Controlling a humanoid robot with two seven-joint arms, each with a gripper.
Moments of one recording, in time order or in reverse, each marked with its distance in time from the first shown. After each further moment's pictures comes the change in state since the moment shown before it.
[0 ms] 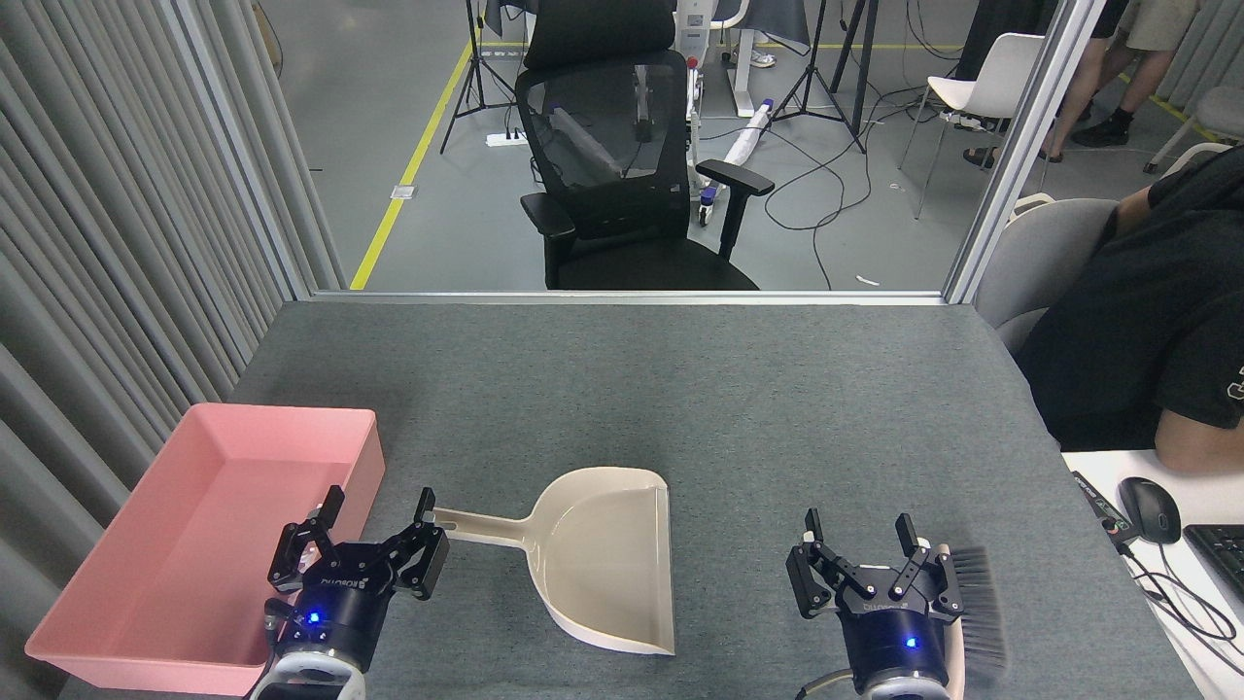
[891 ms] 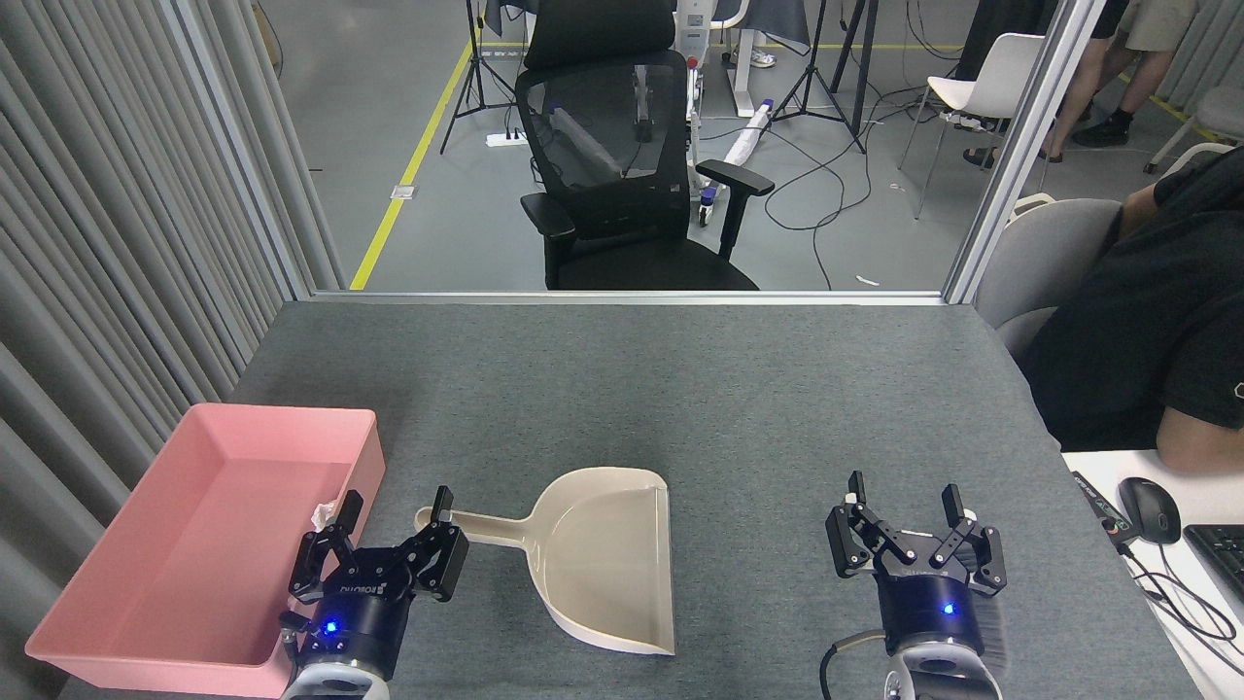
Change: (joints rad) left arm 0.038 -0.072 -0.003 -0.061 0.048 0.008 -0.003; right arm -0.049 0.002 -0.080 -0.036 0.002 0.027 0.037
